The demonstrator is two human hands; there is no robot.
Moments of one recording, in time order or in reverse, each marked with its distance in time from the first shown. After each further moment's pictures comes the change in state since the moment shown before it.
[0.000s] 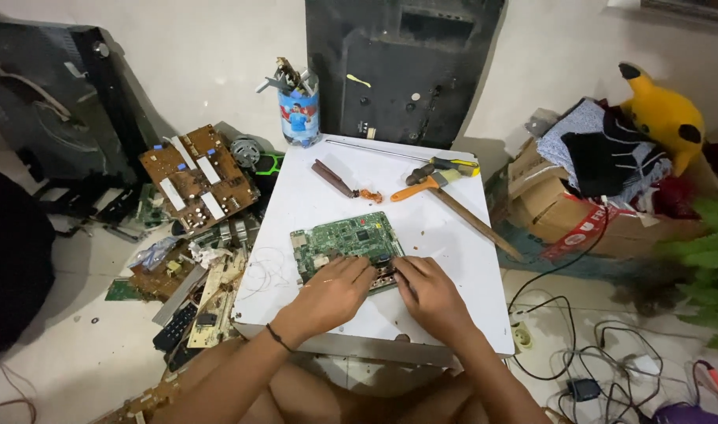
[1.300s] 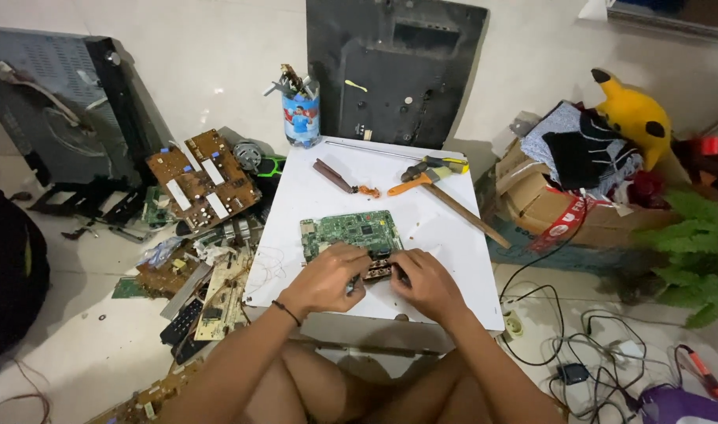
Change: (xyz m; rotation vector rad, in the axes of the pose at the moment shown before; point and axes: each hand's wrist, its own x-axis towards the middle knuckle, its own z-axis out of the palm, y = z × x) left_hand 0.003 0.007 -0.056 -0.418 0.071 -0.021; right_hand -0.013 0.008 0.017 -0.001 0.020 -0.147
